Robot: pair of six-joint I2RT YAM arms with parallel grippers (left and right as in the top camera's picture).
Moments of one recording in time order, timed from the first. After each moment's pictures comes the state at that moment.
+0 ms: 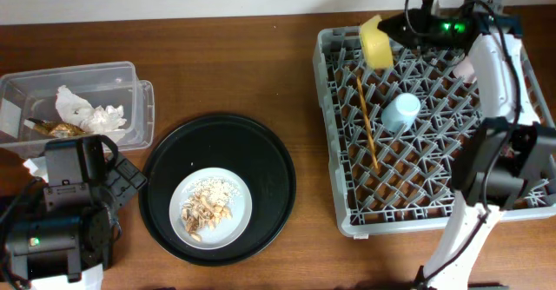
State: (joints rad) left arm 0.09 0.99 1.27 -1.33 -0.30 -0.63; right arm -0.22 2.24 2.06 -0.77 -1.15 0.33
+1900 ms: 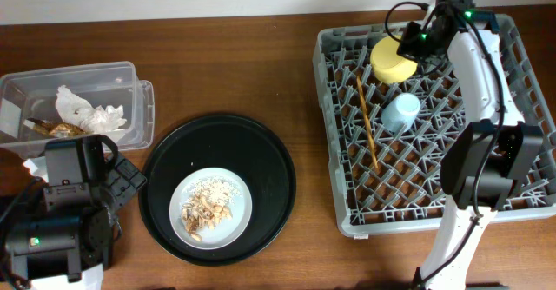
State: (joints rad) left arm 0.09 0.99 1.27 -1.33 -0.30 -0.63; right arm -0.11 2.22 2.07 -0.96 -0.19 0.28
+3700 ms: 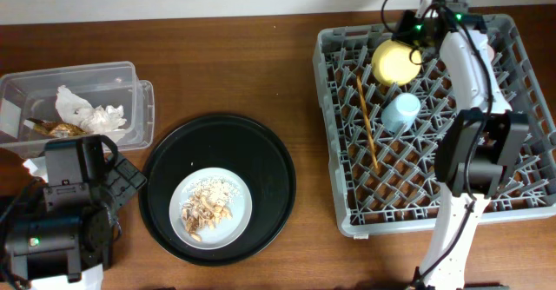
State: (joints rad) left arm 0.09 0.99 1.27 -1.33 -0.30 -0.63; right arm -0.11 2.34 2.13 -0.72 -0.26 0.27
